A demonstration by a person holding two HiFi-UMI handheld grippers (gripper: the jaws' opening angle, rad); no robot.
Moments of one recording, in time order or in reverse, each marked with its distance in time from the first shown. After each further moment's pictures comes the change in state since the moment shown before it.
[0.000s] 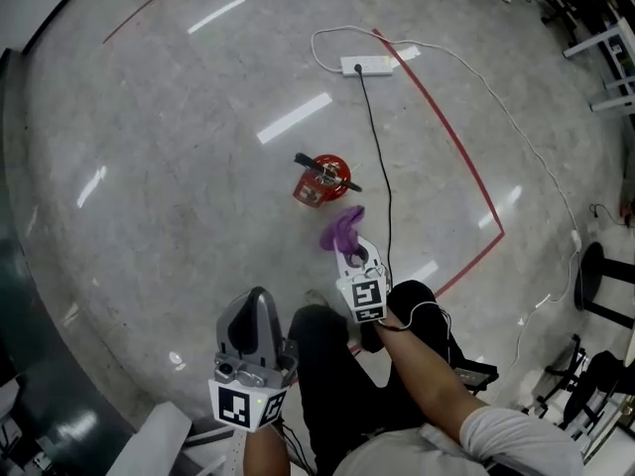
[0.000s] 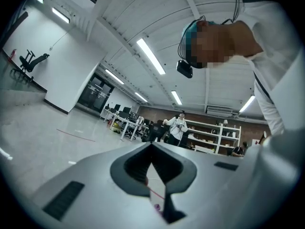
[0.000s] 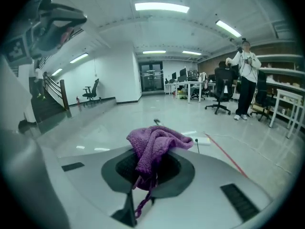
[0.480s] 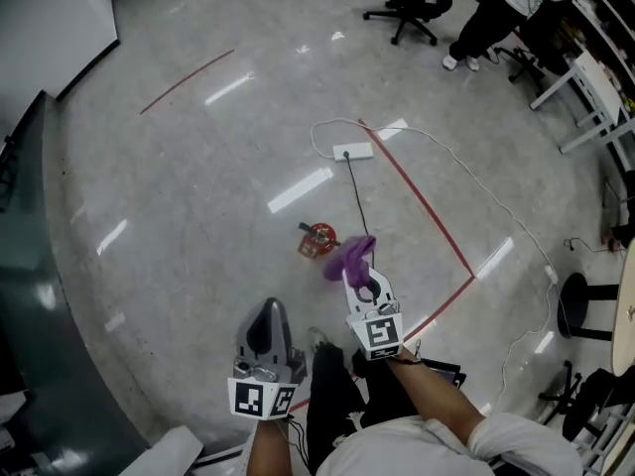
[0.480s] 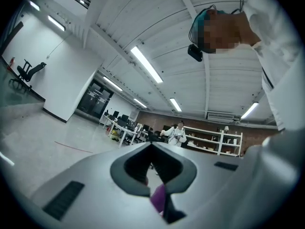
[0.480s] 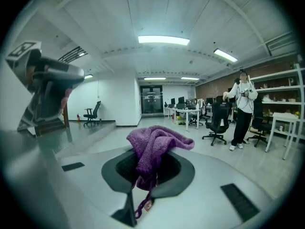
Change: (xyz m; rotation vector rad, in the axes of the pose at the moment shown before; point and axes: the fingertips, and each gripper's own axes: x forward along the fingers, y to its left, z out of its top) left arm 0.006 -0.109 0.222 0.008 -0.034 0.031; right arm -0.208 -0.018 0.330 -0.011 -0.237 -0.016
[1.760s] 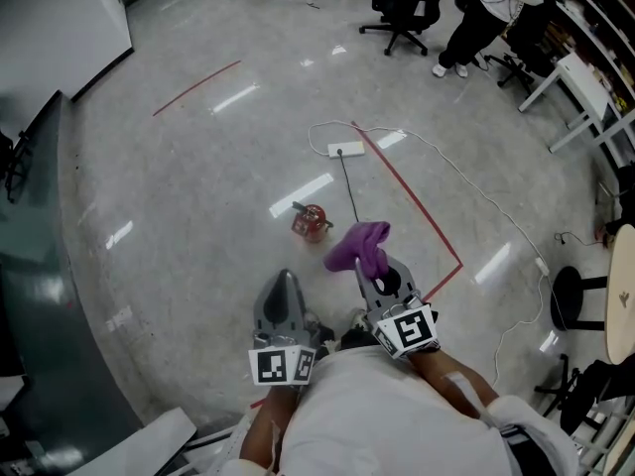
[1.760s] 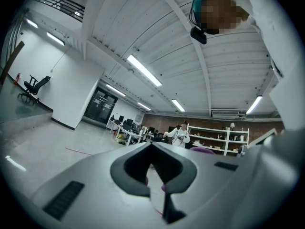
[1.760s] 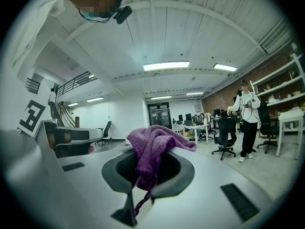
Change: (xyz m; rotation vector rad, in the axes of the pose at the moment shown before) left arm -0.081 -0.112 0.050 0.044 -0.028 0.092; right arm -0.197 0.020 0.149 0.021 -0.227 0.116
